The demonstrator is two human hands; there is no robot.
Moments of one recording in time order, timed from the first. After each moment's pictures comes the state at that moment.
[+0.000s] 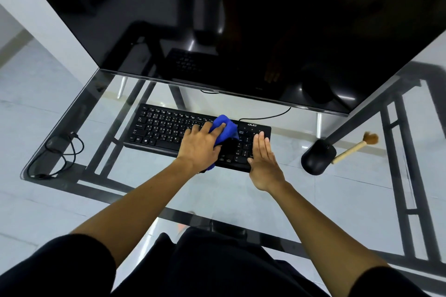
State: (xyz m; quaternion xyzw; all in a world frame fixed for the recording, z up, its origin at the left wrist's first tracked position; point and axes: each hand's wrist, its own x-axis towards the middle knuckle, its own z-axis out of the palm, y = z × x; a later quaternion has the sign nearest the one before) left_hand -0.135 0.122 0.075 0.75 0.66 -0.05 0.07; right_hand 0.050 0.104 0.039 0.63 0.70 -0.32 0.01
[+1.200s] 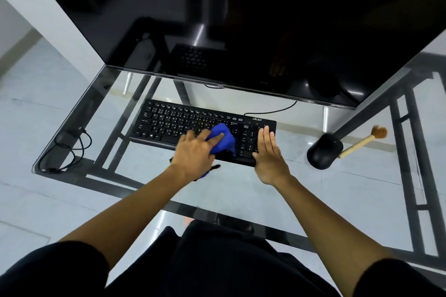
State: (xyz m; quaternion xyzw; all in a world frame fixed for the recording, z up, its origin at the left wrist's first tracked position) left_hand -0.150 0.089 0.082 0.76 0.64 -0.09 0.05; right_hand 0.050 0.104 0.038 0.63 0.71 -0.32 0.01
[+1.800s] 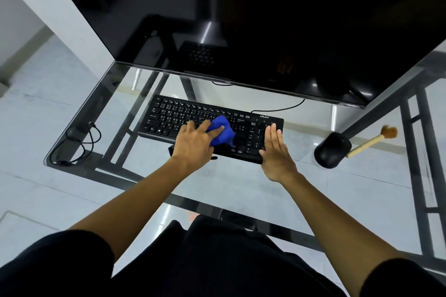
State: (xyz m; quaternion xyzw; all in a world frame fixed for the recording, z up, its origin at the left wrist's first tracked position) left_hand -0.166 0.093 0.083 0.75 0.66 -0.10 0.02; right_hand 0.051 0.104 0.041 0.63 0.71 -0.32 0.02
